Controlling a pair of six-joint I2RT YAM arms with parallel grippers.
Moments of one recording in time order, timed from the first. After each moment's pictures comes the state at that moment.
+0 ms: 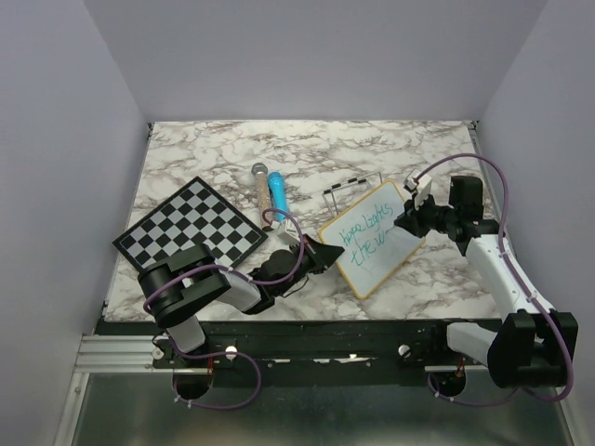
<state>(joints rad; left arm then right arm) -1.02 1.67 0.43 1.16 -0.23 -1.10 0.01 1.15 0.78 -0.38 -0.67 -0.57</state>
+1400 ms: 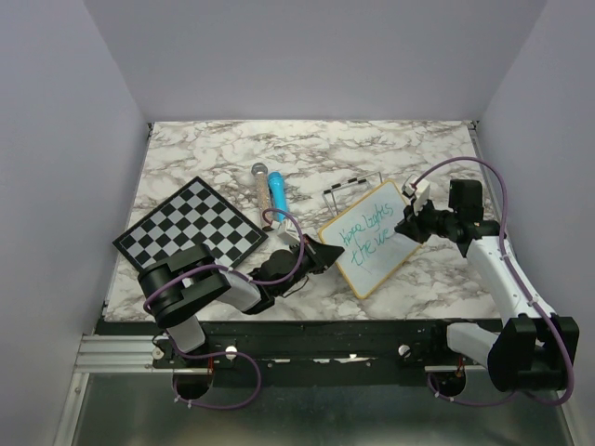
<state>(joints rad) -1.02 1.67 0.43 1.17 -0.23 -1.10 0.01 1.13 0.78 -0.47 -0.68 -0.62</state>
